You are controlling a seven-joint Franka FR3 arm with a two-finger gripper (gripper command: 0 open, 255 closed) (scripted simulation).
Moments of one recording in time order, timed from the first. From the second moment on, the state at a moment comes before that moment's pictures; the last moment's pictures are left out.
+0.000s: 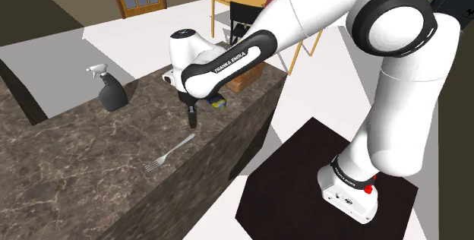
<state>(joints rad) 0.32 0.37 0.21 -1.95 -0.06 2.30 -0.52</state>
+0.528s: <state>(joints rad) 0.41 0.61 0.25 -1.73 -0.14 2.33 -0.60</state>
